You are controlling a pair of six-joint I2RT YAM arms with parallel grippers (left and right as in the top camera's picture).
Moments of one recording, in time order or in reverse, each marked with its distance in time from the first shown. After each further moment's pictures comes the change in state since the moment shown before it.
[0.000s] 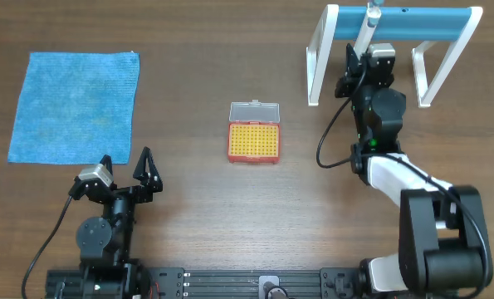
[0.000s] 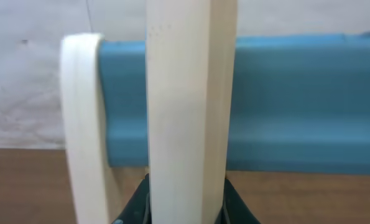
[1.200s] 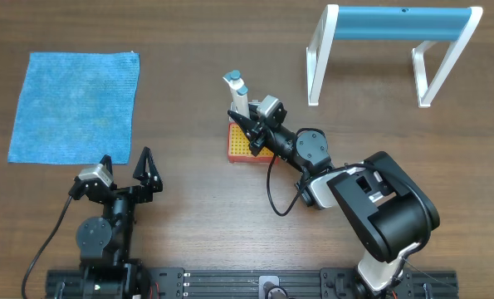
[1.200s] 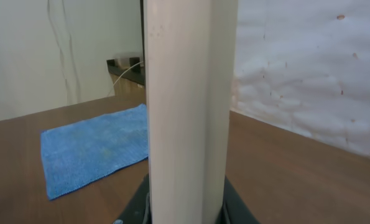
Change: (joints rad) left arm 0.000 0.000 0.000 0.000 0.000 0.000; right arm 0.464 0.261 -0.097 0.441 -0.367 0.026
